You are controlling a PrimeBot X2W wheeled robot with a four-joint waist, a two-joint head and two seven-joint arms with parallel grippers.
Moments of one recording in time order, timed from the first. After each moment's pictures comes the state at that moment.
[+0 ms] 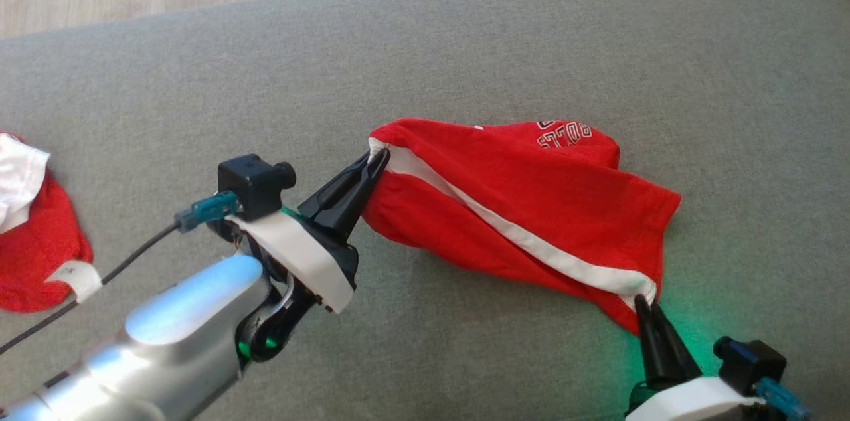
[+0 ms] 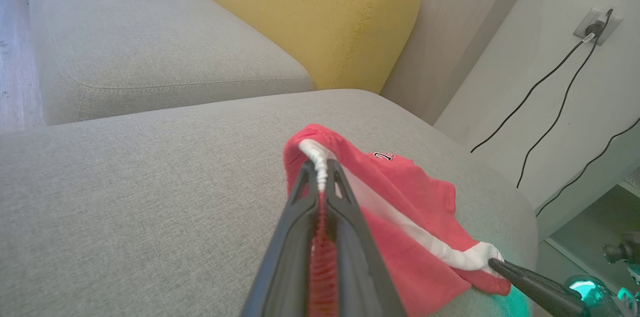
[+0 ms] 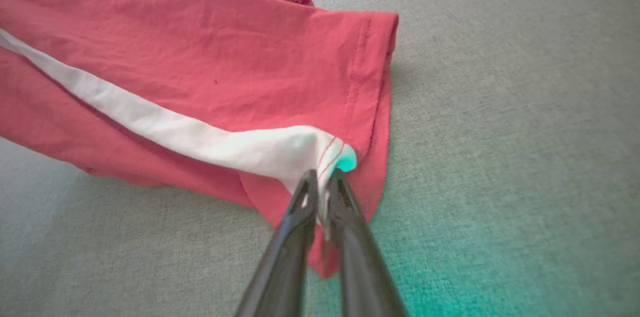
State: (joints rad) left arm -0.75 0.49 -1.22 0.24 -1.14 -0.04 -0.20; right arm 0.08 -0.07 0.14 0.39 0.34 0.13 -0.25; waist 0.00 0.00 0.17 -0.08
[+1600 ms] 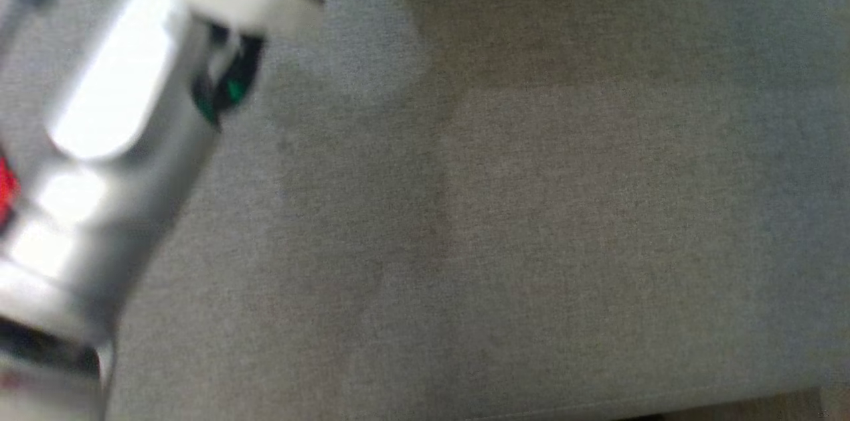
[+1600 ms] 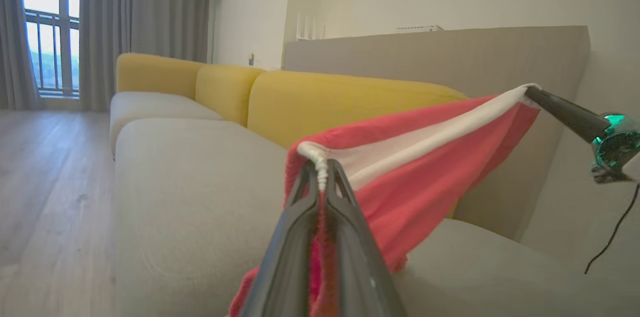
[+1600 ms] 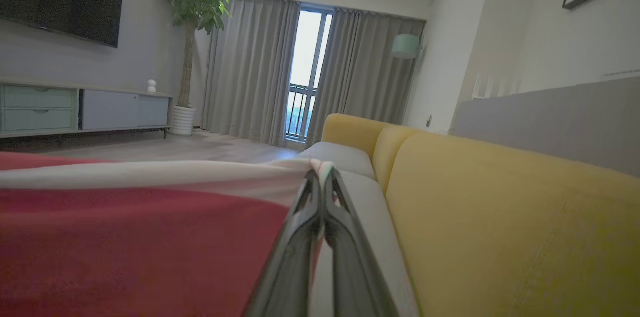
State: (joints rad) left arm -1.13 0.31 -0.73 0.41 -0.74 -0.13 -0.26; right arm -1.02 -0.58 0.27 0.34 0.43 0.13 -0.25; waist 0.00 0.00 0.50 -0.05
